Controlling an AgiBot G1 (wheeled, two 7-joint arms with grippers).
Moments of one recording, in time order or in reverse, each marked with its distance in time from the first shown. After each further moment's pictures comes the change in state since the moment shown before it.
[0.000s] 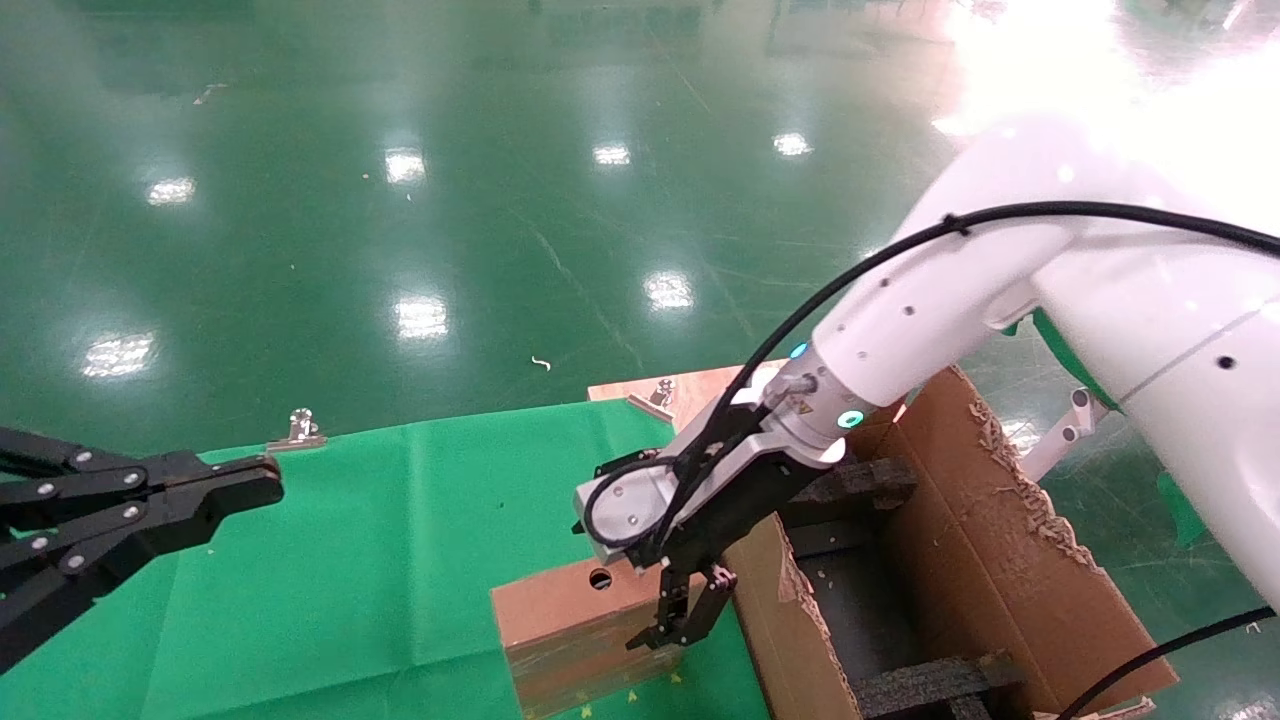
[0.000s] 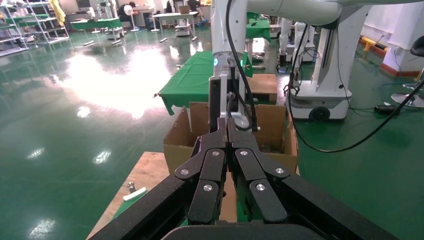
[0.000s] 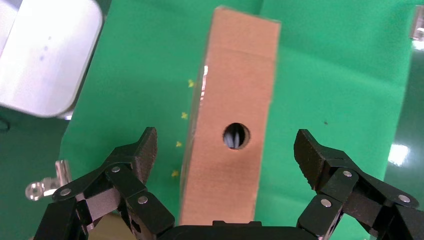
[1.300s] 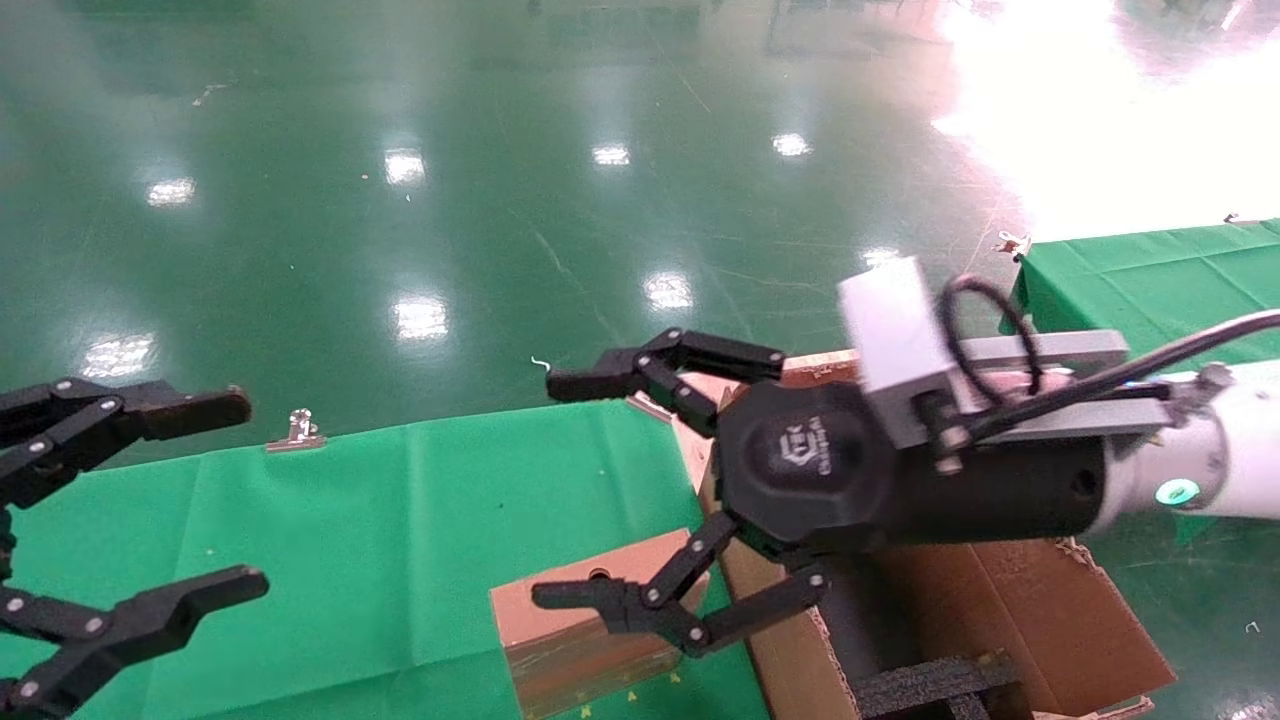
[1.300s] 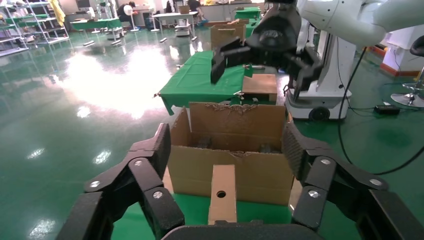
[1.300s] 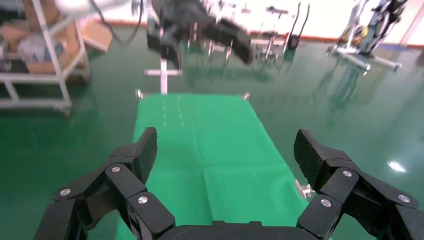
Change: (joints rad) left arm 0.000 0.000 0.000 0.000 0.000 0.000 0.000; right arm -0.554 0.377 0.702 0.344 0.617 0.054 0.178
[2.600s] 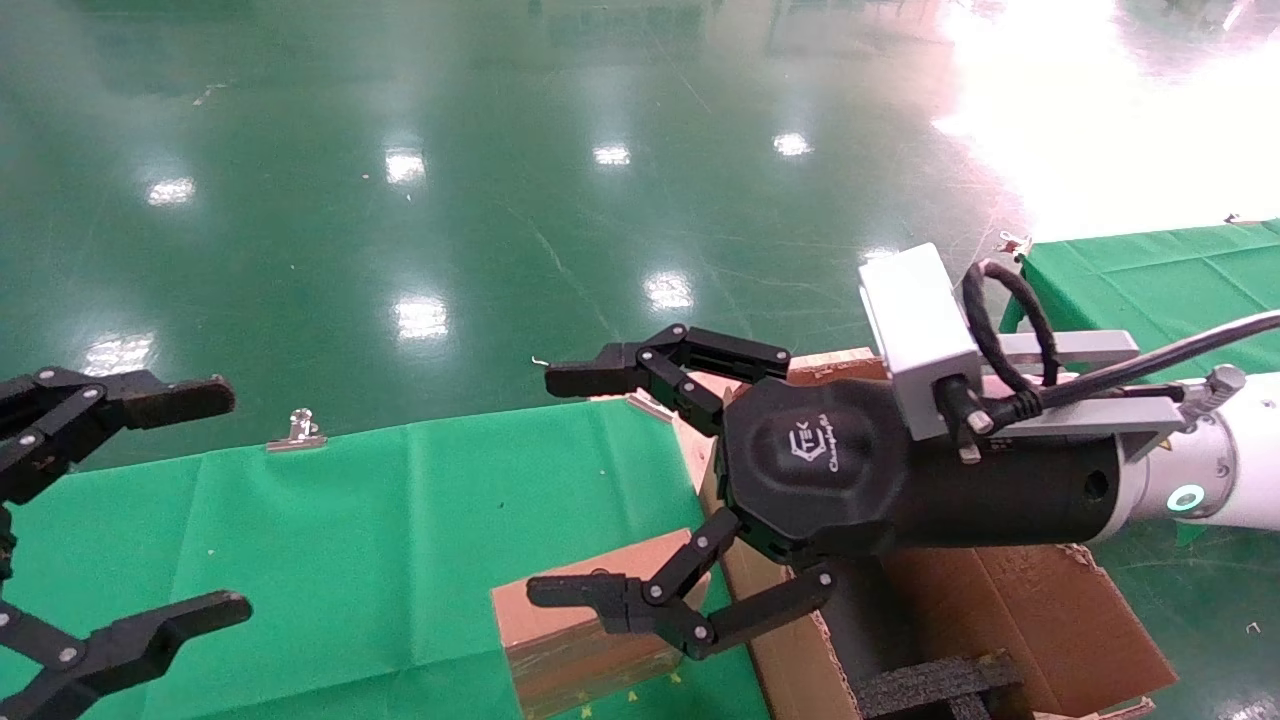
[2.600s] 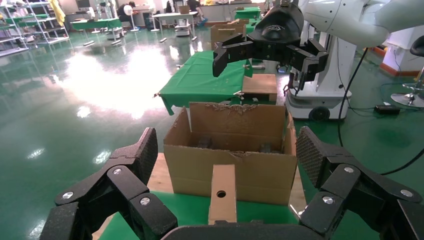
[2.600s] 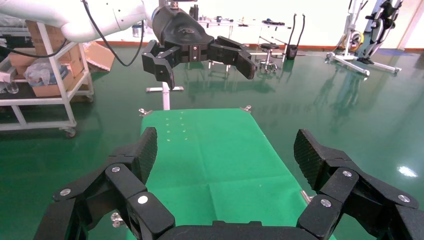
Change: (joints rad) left arm 0.000 0.000 0.000 0.000 0.000 0.000 0.000; right arm -0.083 0.024 0.052 0.022 0.110 0.029 0.011
